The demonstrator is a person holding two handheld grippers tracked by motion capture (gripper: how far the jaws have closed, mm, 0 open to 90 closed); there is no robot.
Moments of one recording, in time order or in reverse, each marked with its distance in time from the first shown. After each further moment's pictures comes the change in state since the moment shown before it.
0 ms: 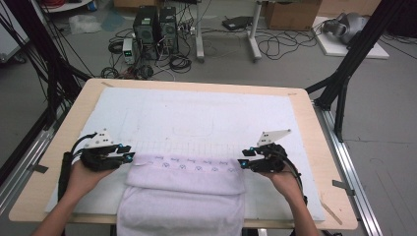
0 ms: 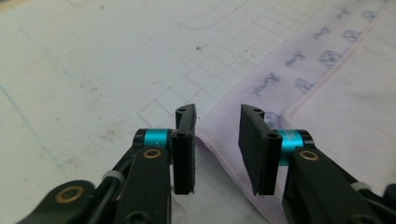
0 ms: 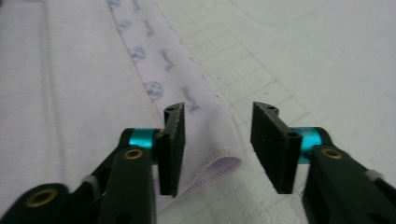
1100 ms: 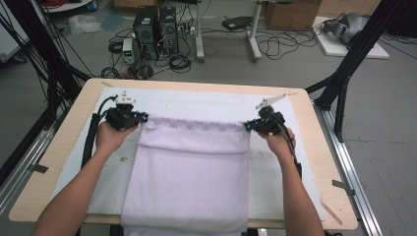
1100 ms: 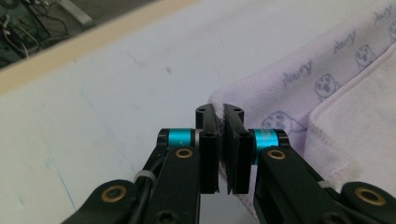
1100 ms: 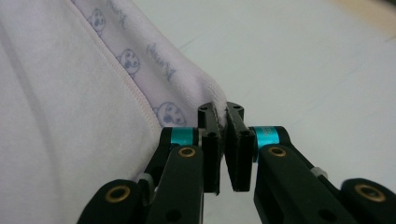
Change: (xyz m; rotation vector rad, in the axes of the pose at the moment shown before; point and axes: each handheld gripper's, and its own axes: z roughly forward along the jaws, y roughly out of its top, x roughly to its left) left arm 0.062 0.102 0.053 -0.038 0.145 -0.064; right arm -0.092 0.064 0.003 0.041 -0.183 0.053
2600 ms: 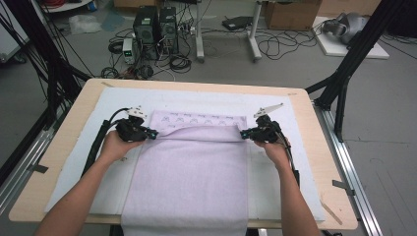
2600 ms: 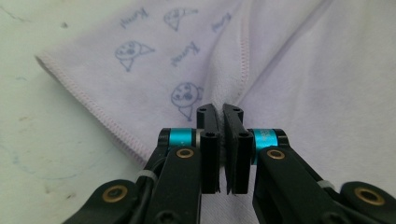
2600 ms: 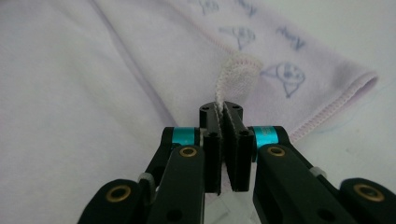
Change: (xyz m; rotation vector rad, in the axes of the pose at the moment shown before) left arm -0.026 -0.041 0.017 0.145 -0.251 0.079; right arm 0.010 -0.033 0.022 -0.022 0.139 0.043
